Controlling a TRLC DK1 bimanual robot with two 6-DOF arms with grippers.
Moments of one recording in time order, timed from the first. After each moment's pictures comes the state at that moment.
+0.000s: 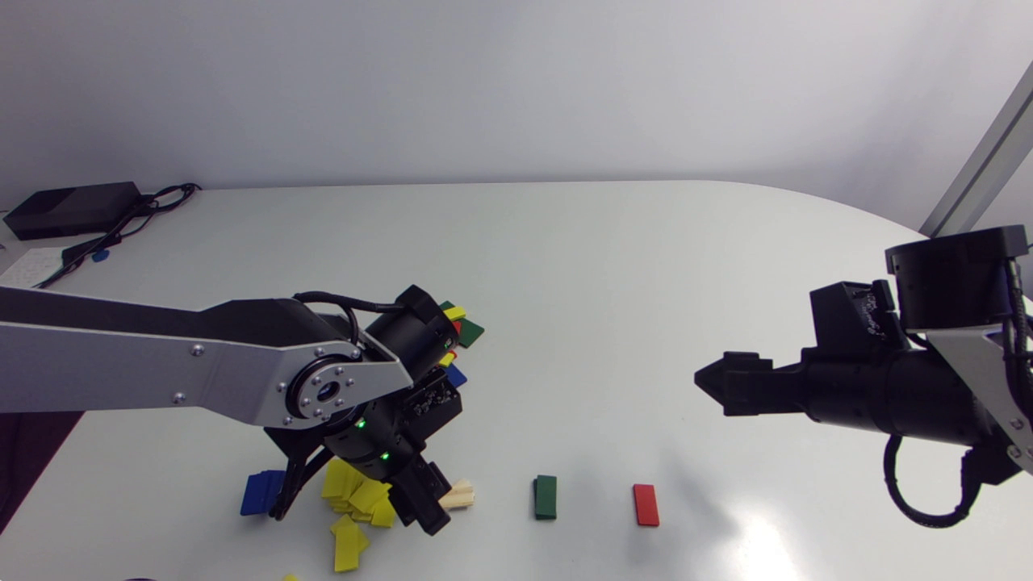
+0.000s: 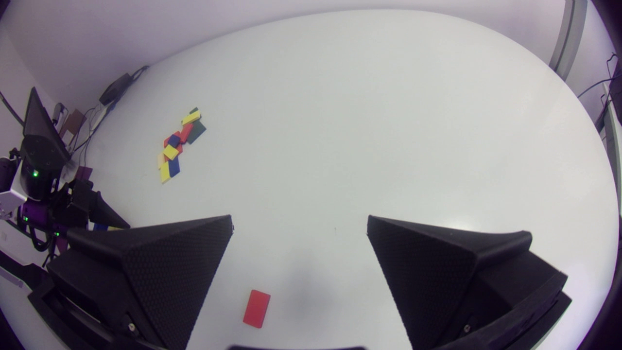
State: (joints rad) left arm -0.69 1.62 0.85 -0.60 -0.03 0.21; right arm 0.15 0.97 0.57 -0.33 -0.22 0.17
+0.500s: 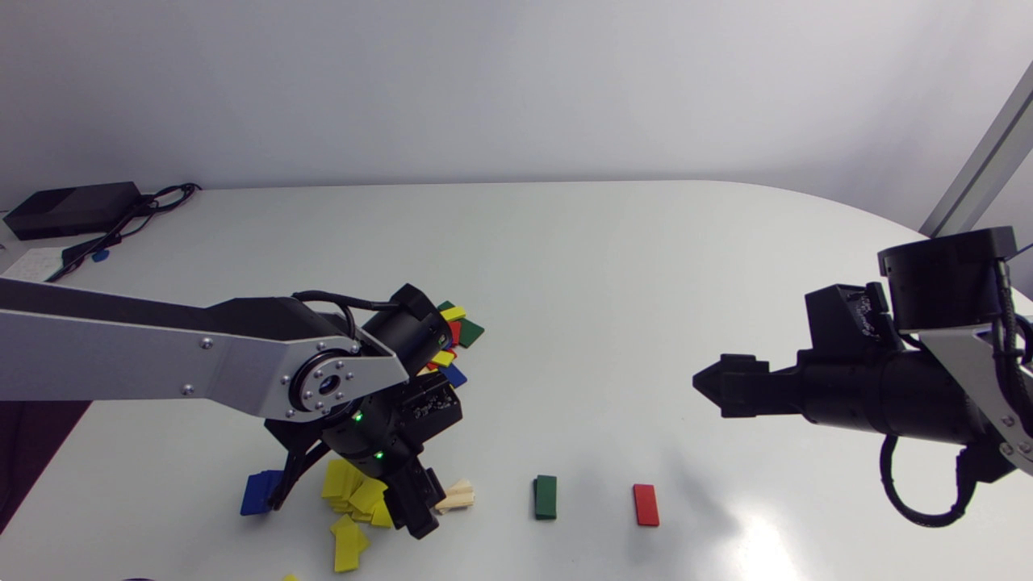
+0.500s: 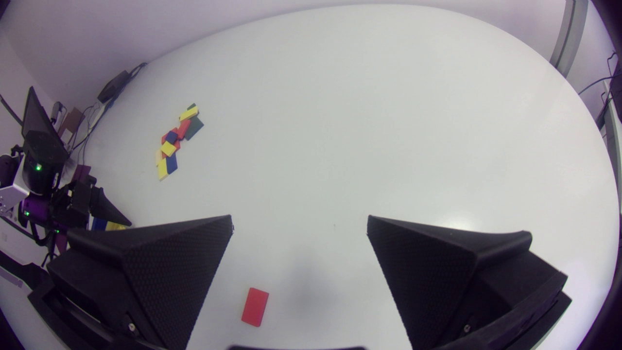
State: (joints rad) left arm -0.66 1.64 0.85 -0.59 0.03 0.36; right arm 0.15 0.99 0.57 -0.33 -0.22 0.16
